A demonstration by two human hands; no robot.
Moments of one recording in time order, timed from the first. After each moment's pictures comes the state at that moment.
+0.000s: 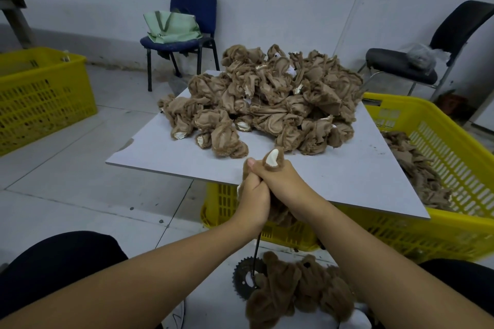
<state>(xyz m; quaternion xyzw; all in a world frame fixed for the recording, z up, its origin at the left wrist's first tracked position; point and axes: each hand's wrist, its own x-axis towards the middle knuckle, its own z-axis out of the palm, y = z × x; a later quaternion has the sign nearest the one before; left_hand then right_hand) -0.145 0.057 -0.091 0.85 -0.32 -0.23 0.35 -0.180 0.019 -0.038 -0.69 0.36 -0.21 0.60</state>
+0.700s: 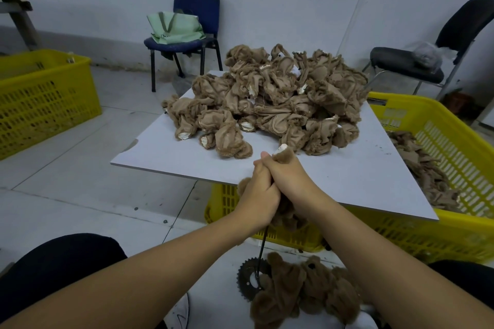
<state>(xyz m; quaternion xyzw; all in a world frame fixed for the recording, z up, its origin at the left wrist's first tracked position) -0.114 0.071 -0.074 0.66 -0.45 -0.28 0.53 -0.167 0.011 -0.035 -0.64 0.39 -0.25 0.61</state>
